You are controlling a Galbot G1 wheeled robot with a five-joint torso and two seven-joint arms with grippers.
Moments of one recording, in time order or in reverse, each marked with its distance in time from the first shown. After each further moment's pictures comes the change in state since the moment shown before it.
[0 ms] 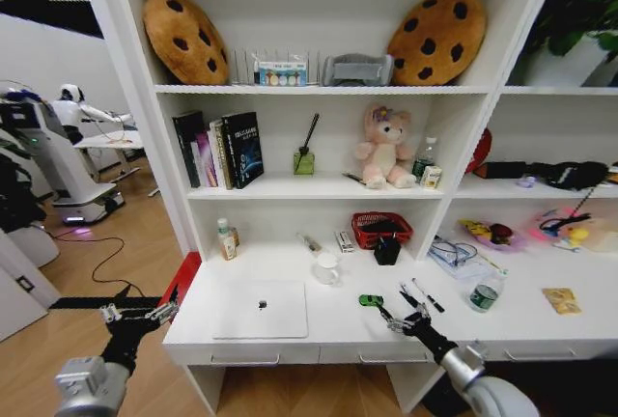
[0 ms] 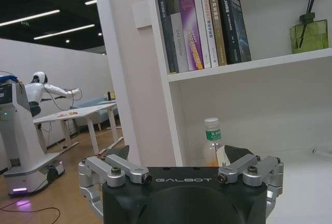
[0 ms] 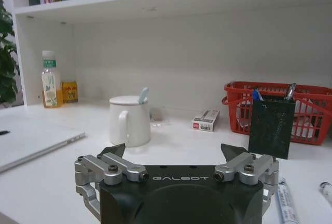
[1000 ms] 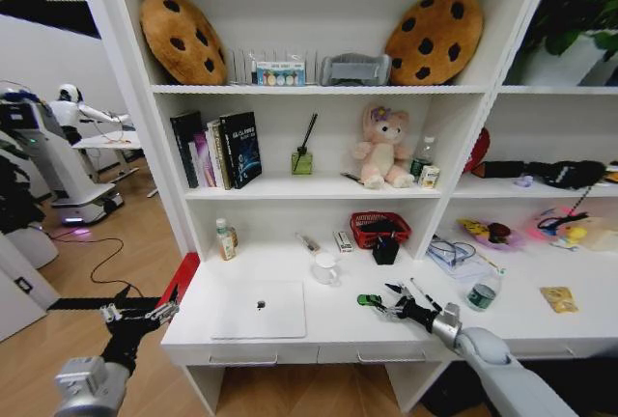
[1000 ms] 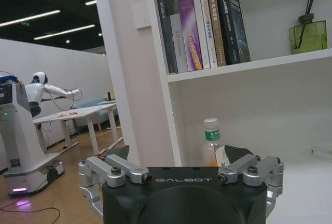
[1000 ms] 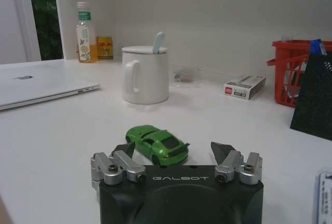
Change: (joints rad) left arm 0.000 0.000 0.000 0.000 0.000 0.000 0.000; right arm 0.387 -0.076 -0.252 -0.395 -0.061 0.019 -0.252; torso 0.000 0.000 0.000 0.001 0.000
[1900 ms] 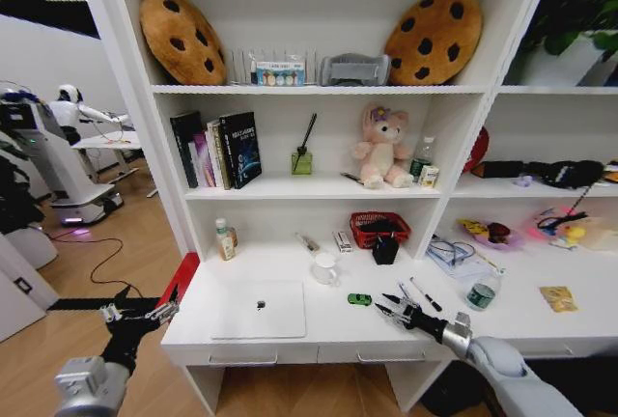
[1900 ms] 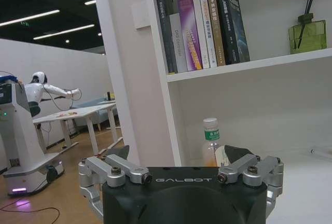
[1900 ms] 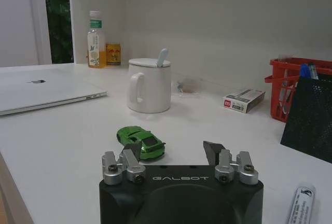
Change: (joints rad) left arm 0.000 0.000 0.000 0.000 0.000 0.000 0.000; right arm -0.029 -0.049 0.043 0.027 0.025 0.025 -0.063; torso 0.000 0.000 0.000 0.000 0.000
